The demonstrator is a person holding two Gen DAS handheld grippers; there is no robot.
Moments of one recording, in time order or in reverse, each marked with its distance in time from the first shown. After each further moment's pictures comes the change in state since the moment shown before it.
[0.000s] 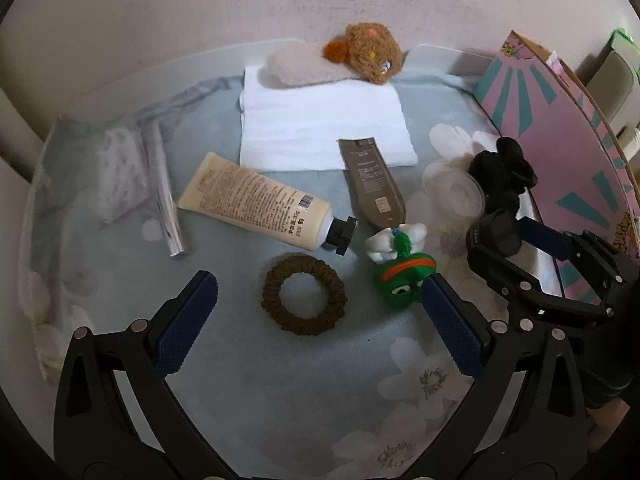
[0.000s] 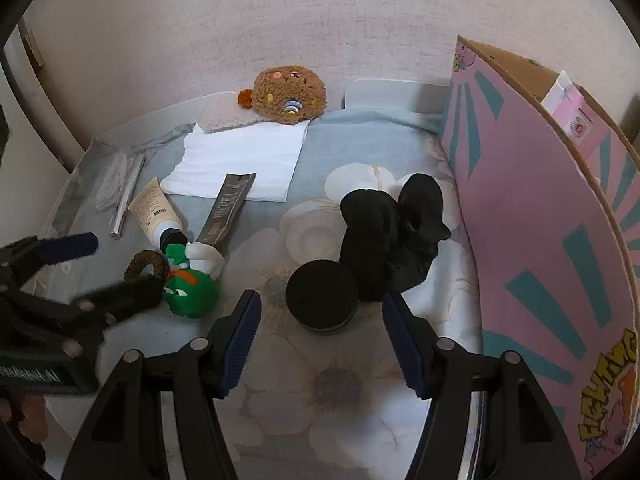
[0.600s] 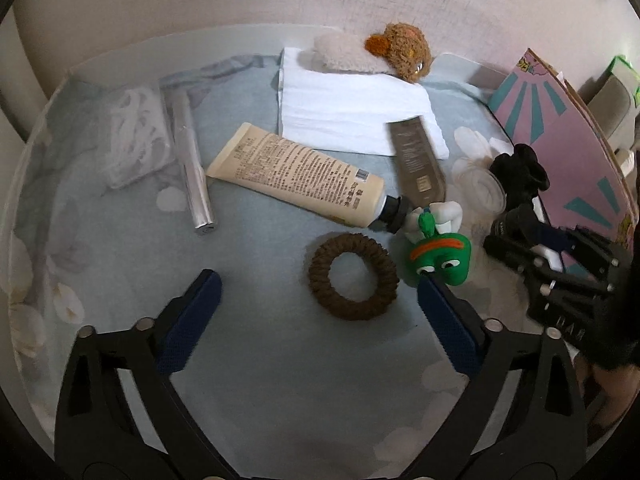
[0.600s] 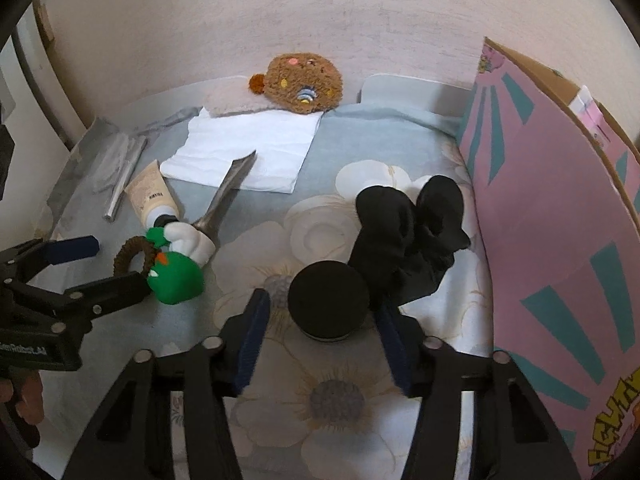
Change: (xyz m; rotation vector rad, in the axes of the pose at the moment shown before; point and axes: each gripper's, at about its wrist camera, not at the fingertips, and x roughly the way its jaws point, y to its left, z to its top) left arm 0.000 0.041 -0.025 -0.040 -0.054 -0.029; right arm 0.015 0.006 -0.002 -0.074 0.006 -0.004
